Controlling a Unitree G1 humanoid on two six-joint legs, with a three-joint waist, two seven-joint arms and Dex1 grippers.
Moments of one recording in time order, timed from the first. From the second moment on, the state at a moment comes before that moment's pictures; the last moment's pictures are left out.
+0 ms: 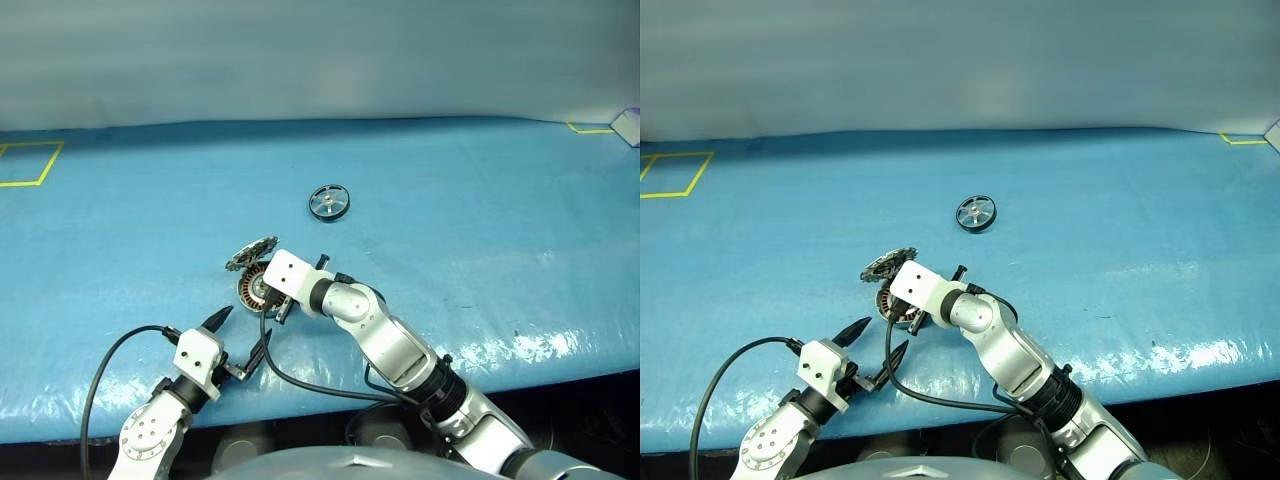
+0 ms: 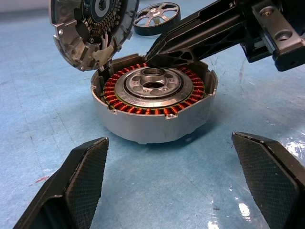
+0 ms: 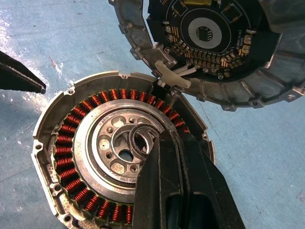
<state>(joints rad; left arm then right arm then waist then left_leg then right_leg) 0.52 0.30 -0.07 -0.32 -0.15 -0.10 -0.47 -0.38 -0.15 0.66 -0.22 -0.21 0.70 0.42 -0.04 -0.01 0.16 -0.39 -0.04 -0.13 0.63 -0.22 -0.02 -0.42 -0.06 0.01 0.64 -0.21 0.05</state>
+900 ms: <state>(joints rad) 0.52 0.30 -0.07 -0.32 -0.14 -0.10 -0.48 -0.38 -0.17 0.71 -0.26 -0.23 0.70 0.51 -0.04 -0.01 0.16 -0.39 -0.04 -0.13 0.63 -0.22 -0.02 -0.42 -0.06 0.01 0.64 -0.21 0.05</state>
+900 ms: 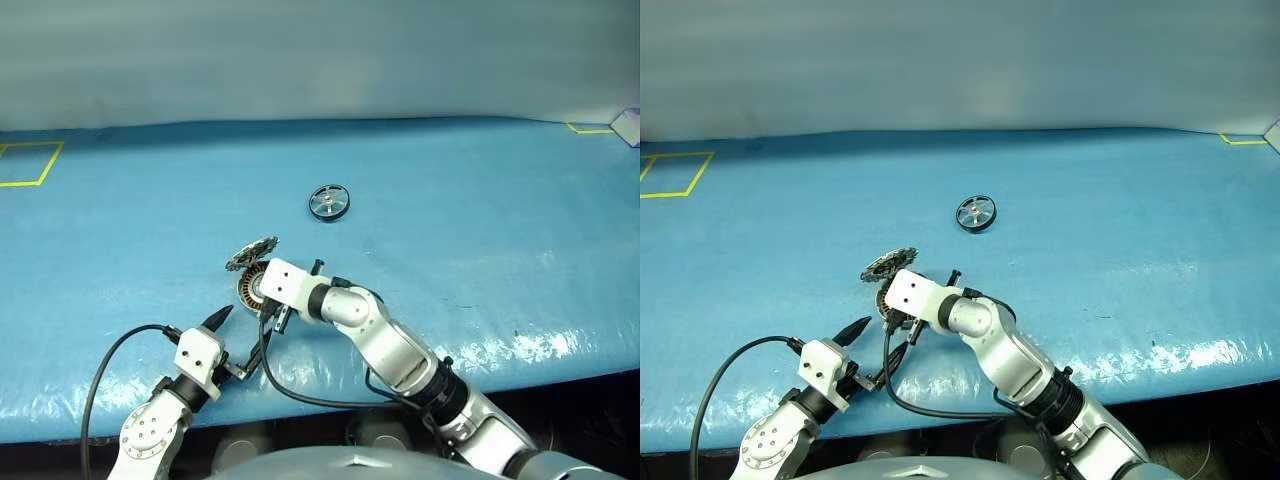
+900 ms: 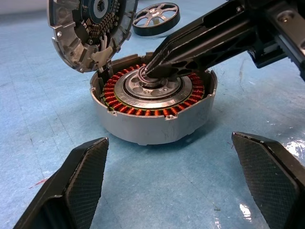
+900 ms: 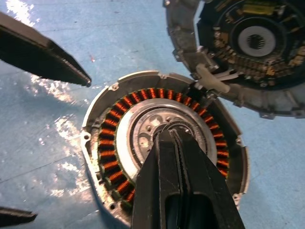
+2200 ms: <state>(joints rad) 0.52 0.30 -0.08 -0.31 -0.14 -0.10 -0.46 -0.36 -0.11 0.61 -0.20 -0.14 0.68 0.49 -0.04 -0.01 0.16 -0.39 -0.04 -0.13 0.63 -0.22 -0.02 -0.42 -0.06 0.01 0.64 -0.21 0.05</state>
